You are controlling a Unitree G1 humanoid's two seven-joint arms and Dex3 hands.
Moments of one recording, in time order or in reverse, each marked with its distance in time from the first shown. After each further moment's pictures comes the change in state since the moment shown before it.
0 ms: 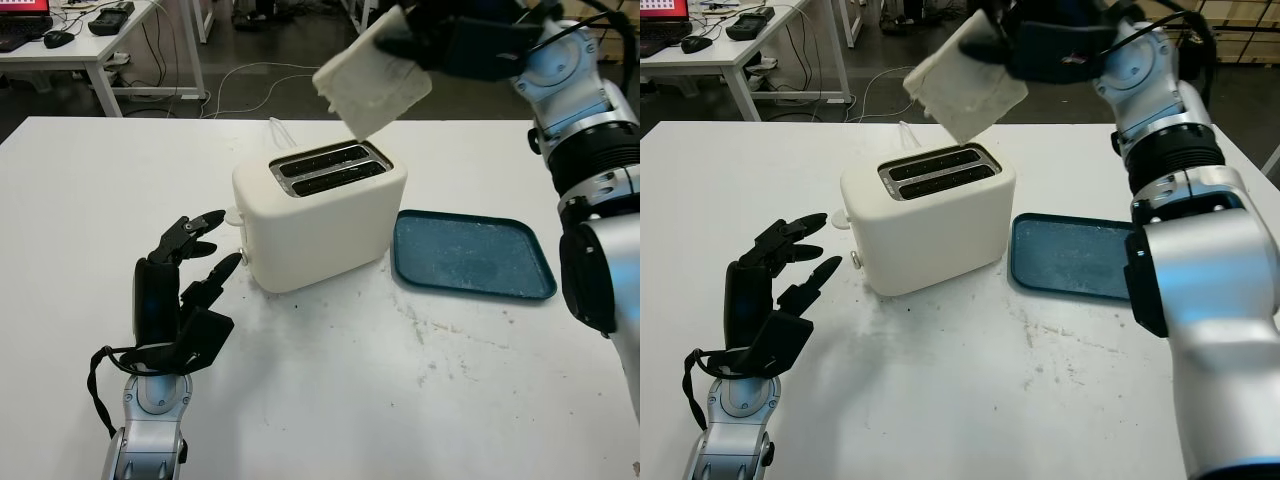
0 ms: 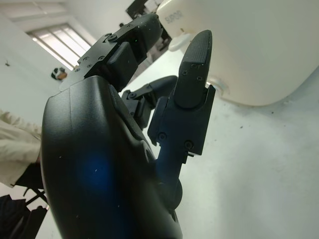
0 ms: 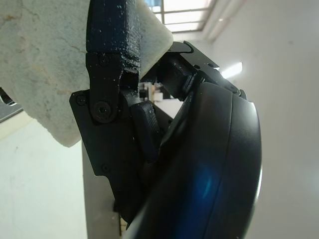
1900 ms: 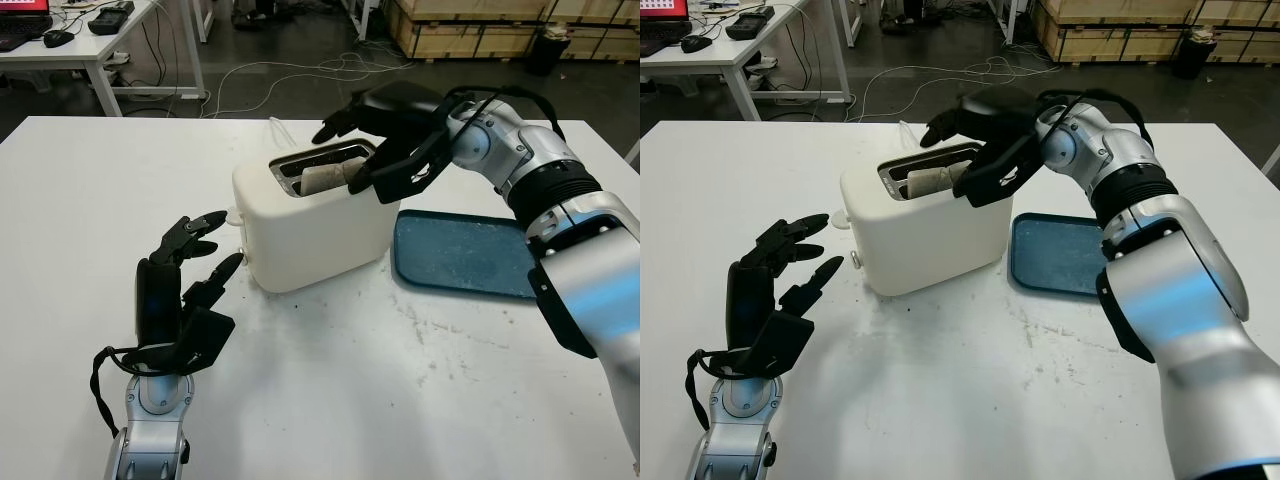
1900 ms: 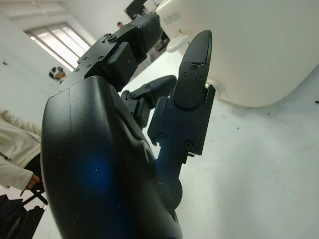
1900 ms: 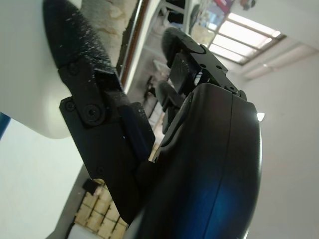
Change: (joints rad) left arm 0.002 -0.009 -0.004 0.000 -0.002 0.000 -0.001; right arm 0.079 0.024 0.242 0.029 -0.273 -0.086 -0.100
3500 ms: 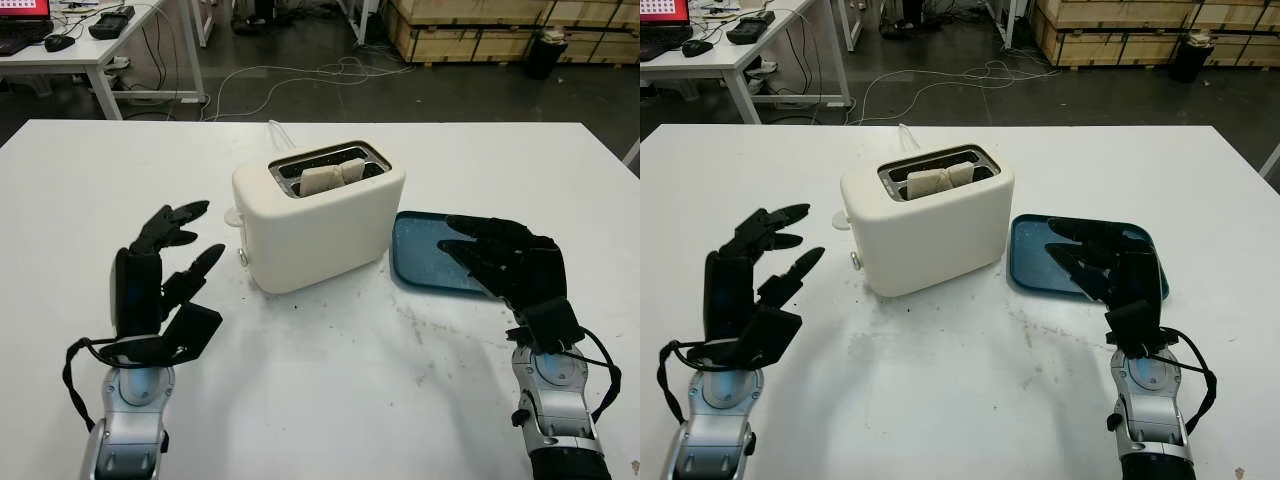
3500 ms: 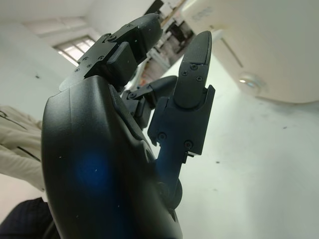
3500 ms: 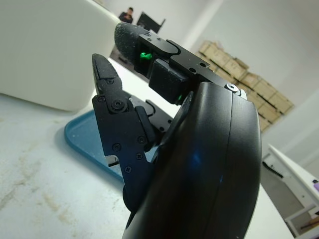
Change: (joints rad) left arm -0.051 0.106 0.073 0.007 0.032 -0.024 0.000; right arm 1.221 0.188 -0.622 -1.047 0.699 0.296 -0.148
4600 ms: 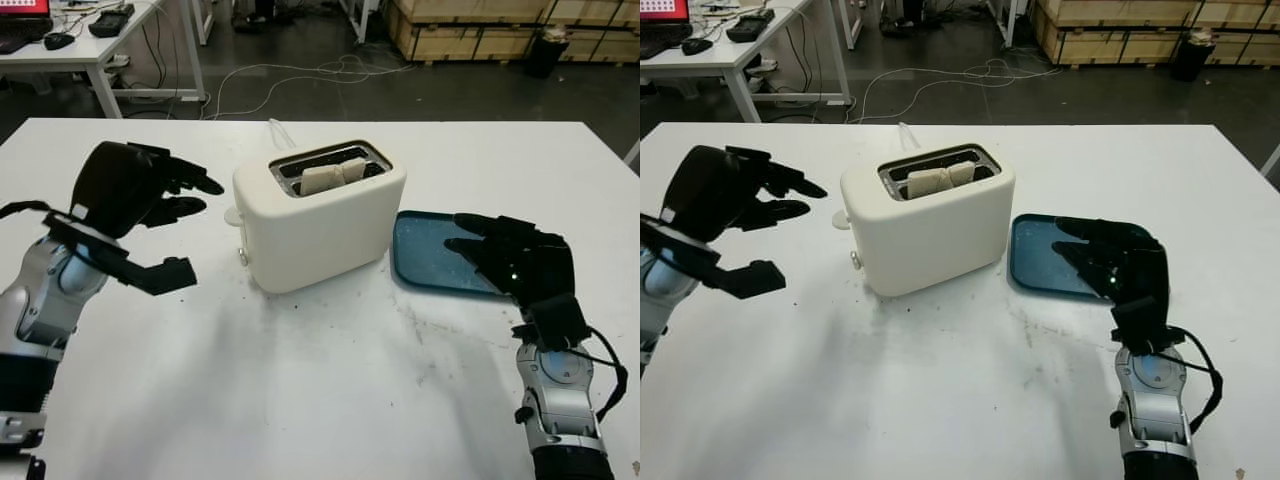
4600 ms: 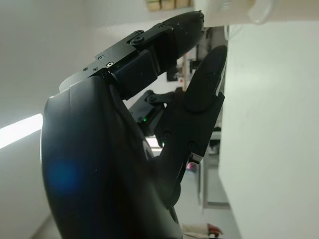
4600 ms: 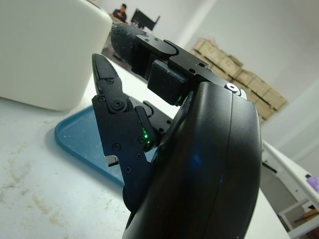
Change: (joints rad) left arm -0.494 0.512 -0.103 0.464 0.248 -0.384 -0.141; right arm -0.003 -0.002 -0.023 -0.016 -0.009 0.021 -0.012
